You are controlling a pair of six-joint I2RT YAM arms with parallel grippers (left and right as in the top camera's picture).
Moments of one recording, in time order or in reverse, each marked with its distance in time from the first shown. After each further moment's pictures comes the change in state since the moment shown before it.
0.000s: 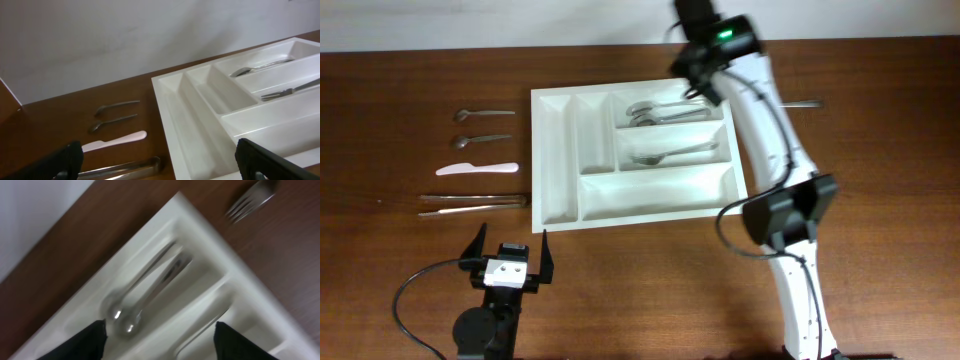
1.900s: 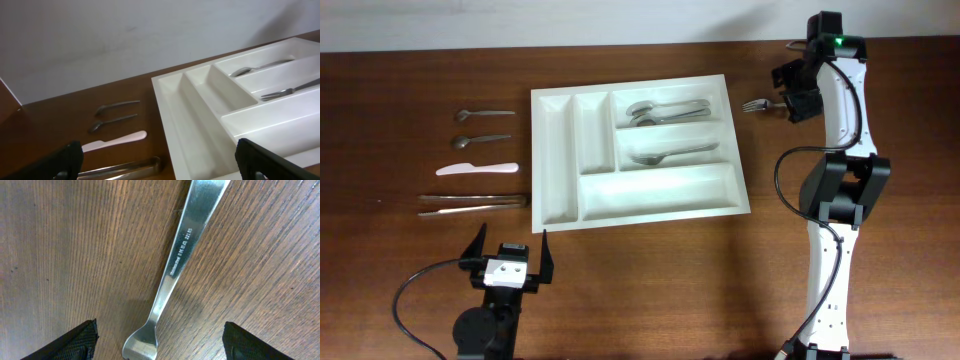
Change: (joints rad) left arm 0.000 0.000 0.000 0.000 0.000 0.000; right arm -0.409 0.253 -0.021 0.136 -0.254 0.130
